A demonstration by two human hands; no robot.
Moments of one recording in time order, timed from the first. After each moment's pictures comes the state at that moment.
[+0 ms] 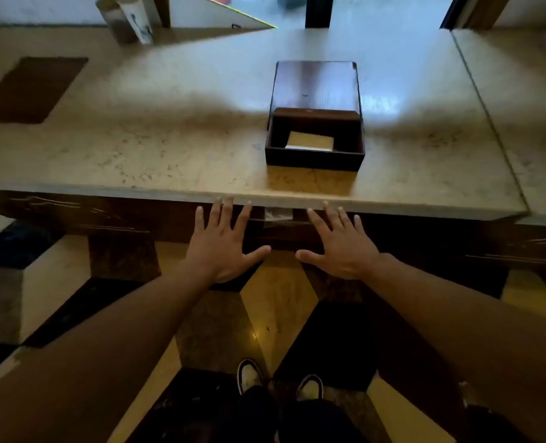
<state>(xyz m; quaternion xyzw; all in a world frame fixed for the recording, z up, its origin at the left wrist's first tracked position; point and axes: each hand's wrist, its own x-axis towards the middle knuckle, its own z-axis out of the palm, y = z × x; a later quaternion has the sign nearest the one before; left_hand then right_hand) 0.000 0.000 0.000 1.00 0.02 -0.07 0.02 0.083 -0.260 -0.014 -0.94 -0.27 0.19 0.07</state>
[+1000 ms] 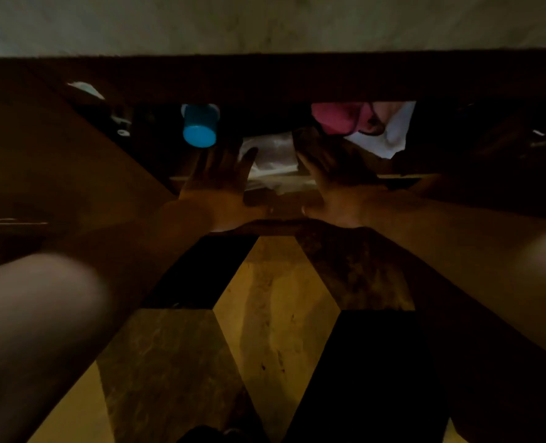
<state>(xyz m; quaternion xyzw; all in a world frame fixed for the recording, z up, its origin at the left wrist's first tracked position) 0.211 0.046 -0.391 1.00 -0.07 -0.03 0.00 0.264 -0.195 -0.384 -0.94 -0.31 0.11 0.03</state>
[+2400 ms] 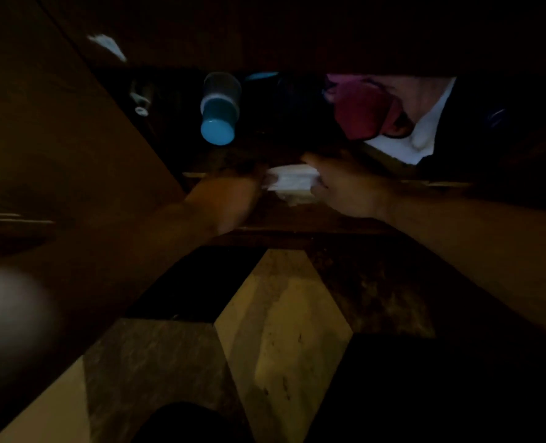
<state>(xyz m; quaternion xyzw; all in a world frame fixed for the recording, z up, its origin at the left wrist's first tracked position) 0.203 0.062 -0.413 0.99 -0.12 0.01 0.12 0.261 -0.164 -0.384 -0.92 -0.36 0.07 0.16</state>
